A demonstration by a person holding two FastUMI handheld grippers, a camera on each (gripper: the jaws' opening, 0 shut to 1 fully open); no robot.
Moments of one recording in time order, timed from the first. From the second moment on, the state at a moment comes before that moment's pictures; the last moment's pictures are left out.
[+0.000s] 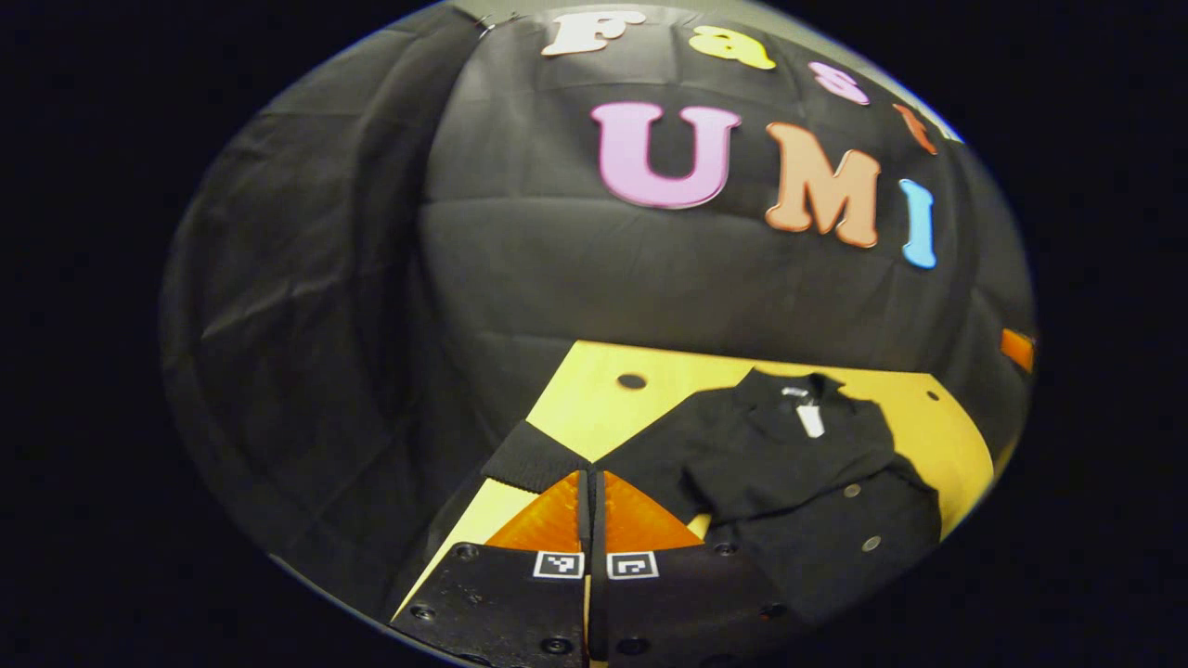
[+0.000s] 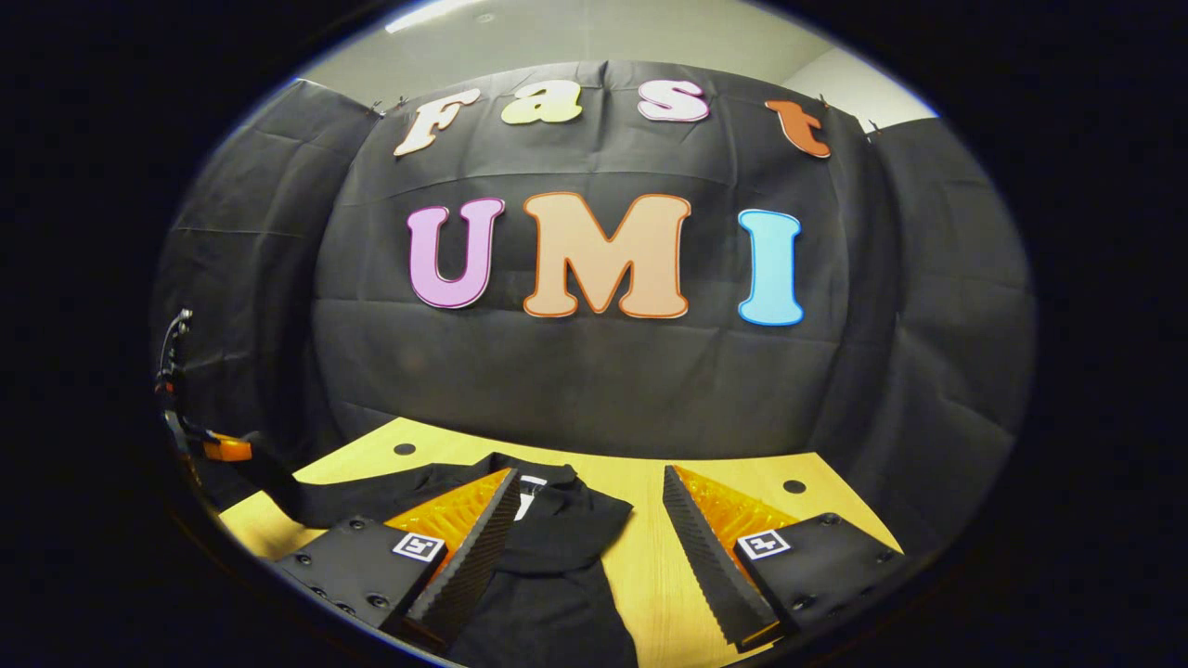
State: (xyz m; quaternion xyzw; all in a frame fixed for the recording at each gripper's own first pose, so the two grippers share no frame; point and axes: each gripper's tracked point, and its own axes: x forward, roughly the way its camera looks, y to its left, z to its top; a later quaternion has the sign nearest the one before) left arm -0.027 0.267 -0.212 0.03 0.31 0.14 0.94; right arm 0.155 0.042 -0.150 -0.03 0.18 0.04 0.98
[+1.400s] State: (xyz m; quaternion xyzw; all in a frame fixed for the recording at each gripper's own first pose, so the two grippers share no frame) left arm 0.111 -0.076 -0.282 0.00 0.33 -0.16 0.93; right arm 0.071 -0.139 -0.171 0.02 0.20 -0.10 0.97
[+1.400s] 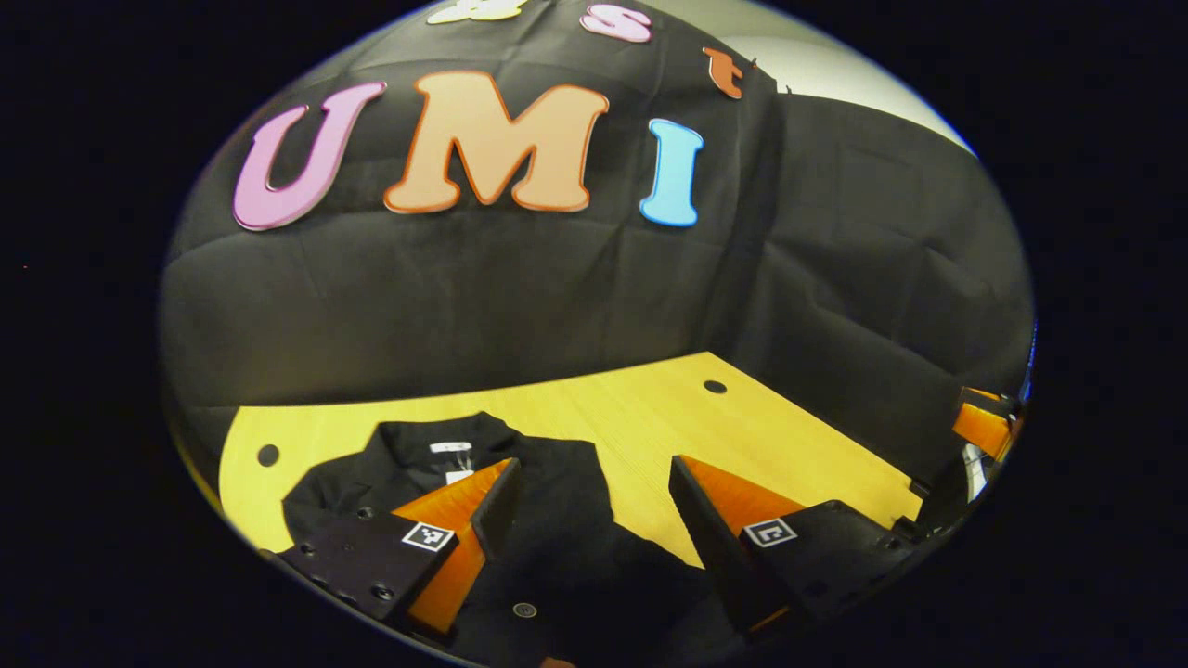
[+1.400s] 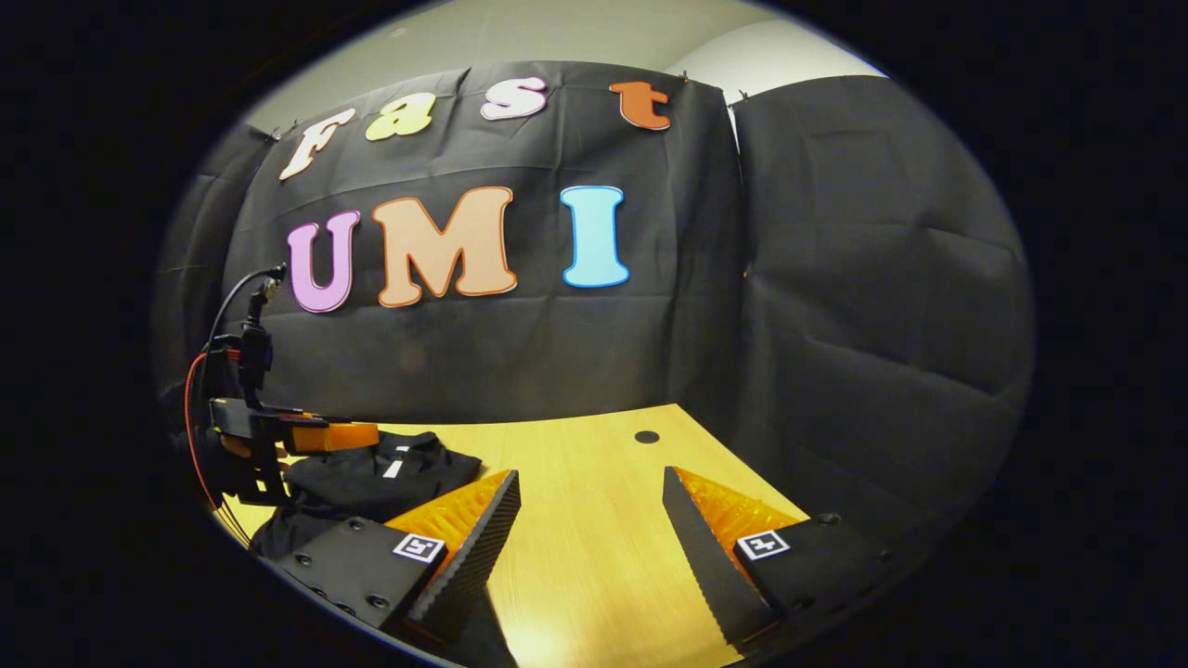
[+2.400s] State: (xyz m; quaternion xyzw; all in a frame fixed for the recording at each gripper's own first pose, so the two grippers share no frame) left arm -0.231 0.155 -0.308 0.03 0.46 0.11 0.88; right arm -0.042 -0.020 -0.313 0.00 0.36 0.05 0.93
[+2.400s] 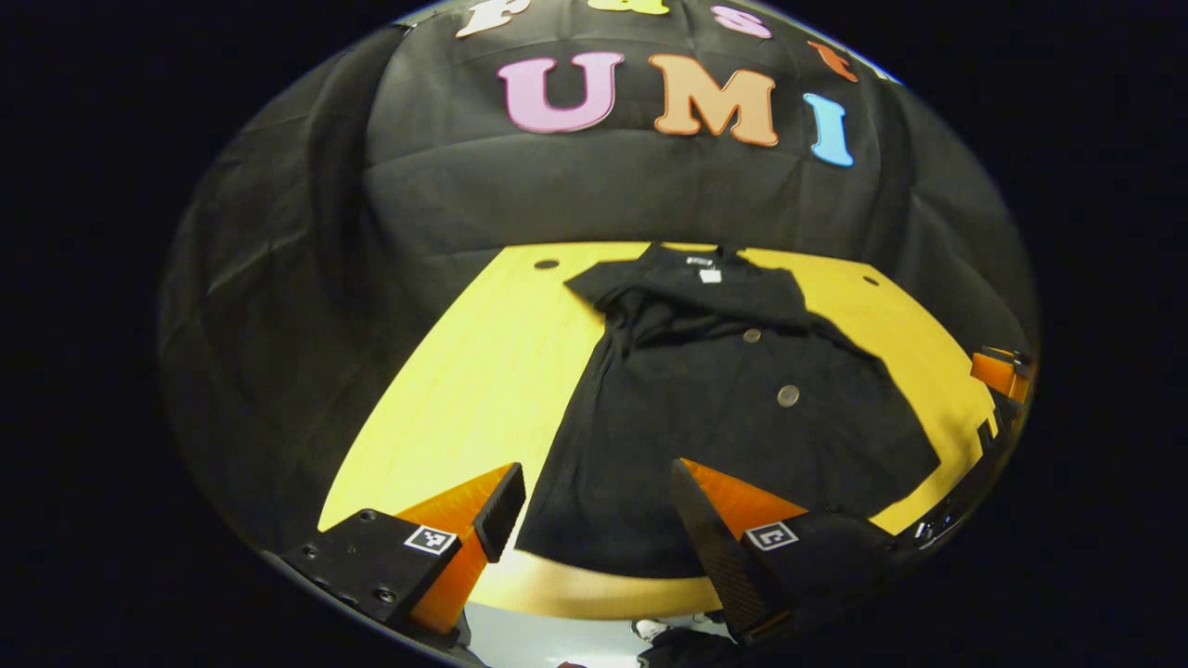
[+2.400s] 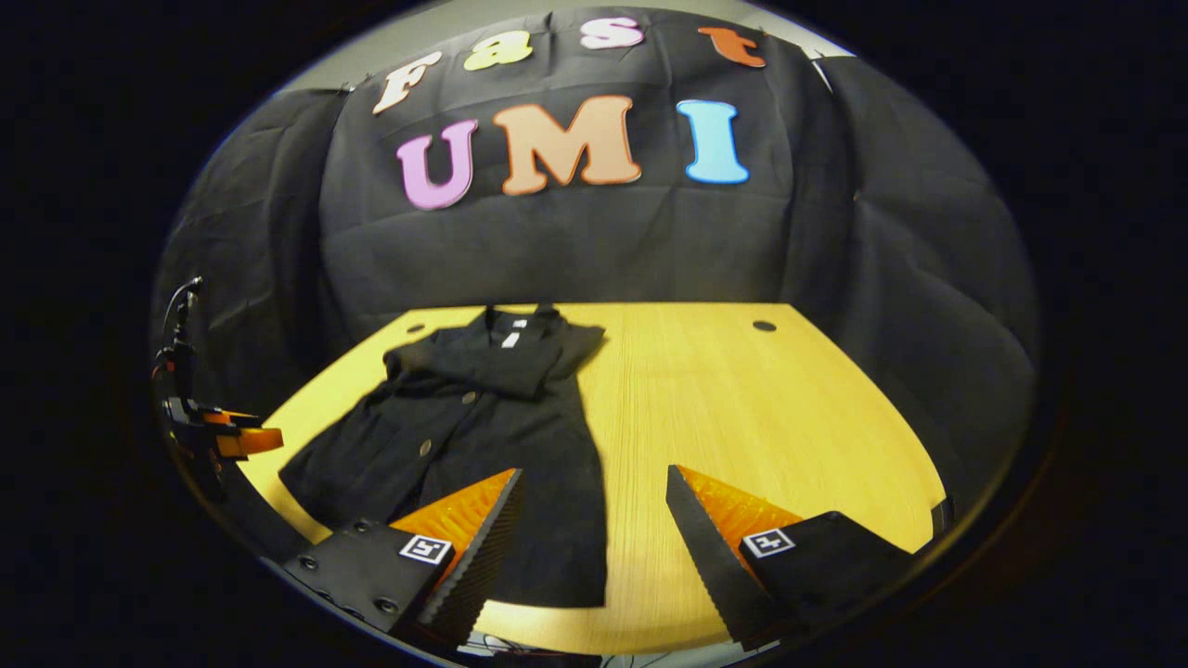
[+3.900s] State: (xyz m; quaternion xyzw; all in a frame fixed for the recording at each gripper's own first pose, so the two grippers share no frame) left arm -0.328 0.129 -0.342 -0.05 0.52 0.05 0.85; right arm -0.161 0.041 -0.387 0.03 0.52 0.11 0.84
